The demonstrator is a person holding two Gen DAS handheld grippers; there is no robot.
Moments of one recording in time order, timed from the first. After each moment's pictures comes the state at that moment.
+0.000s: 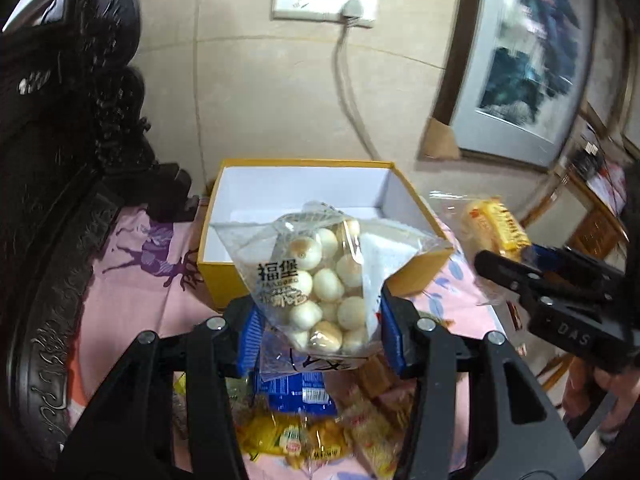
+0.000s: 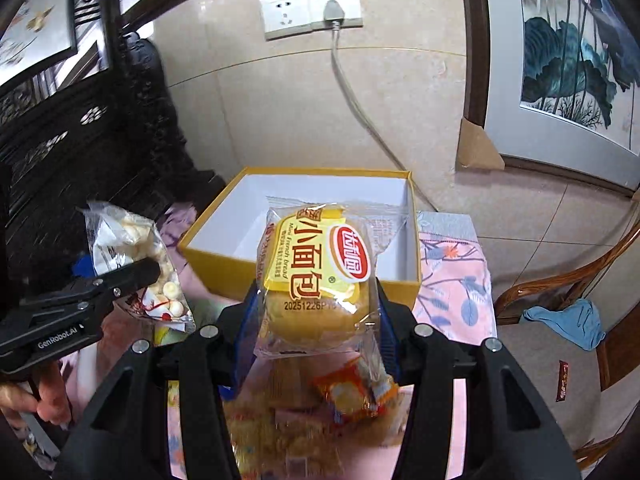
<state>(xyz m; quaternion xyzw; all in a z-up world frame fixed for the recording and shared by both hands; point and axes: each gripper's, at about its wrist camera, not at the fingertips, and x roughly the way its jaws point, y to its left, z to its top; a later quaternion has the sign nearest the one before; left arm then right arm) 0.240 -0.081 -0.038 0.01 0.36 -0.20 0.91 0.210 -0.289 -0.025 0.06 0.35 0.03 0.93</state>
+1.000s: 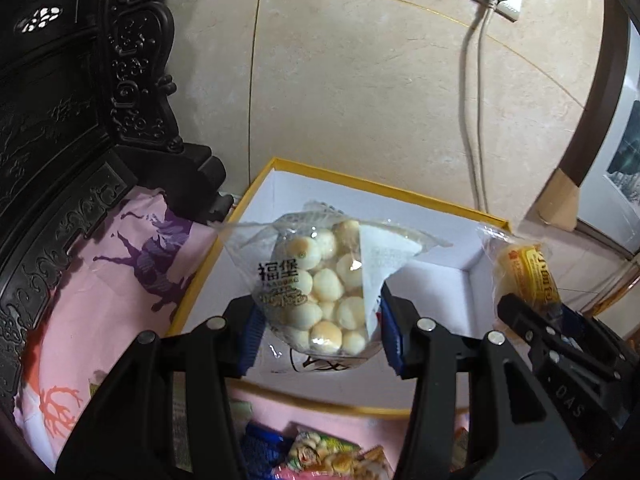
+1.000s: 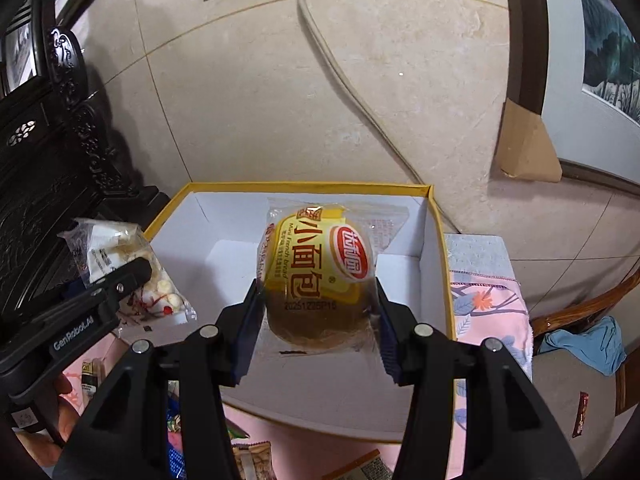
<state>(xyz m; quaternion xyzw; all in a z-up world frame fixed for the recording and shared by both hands) 0.379 -0.114 -0.097 -0.06 0.37 -0.05 0.93 0.356 -0.306 -0.093 0.06 0.38 0.03 0.92</state>
